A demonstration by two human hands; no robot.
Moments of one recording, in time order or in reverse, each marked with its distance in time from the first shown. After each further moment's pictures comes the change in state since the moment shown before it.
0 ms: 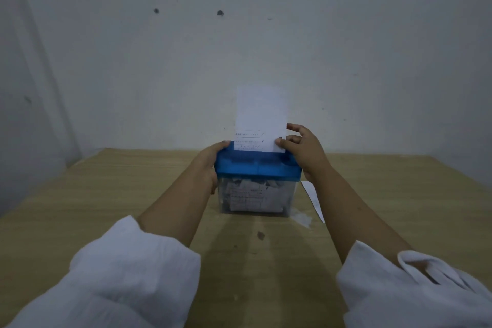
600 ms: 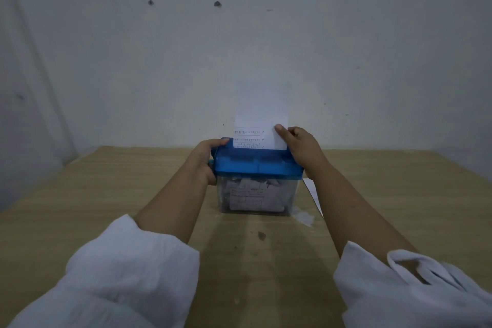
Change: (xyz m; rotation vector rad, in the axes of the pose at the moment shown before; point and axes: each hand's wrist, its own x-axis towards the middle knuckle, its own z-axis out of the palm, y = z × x) left_hand 0.030 0.004 -0.008 0.002 -0.035 -0.015; right_hand 0.012 0.008 0.004 -0.314 0.001 0.017
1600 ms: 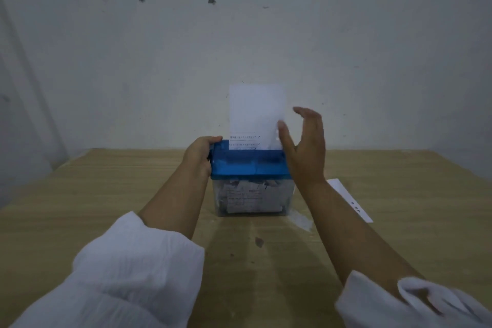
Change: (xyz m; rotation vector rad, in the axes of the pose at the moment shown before) left_hand 0.042 0.013 0.006 -0.017 -0.018 0.136; right_hand -0.021 -0.003 0.009 -0.127 0.469 -0.538
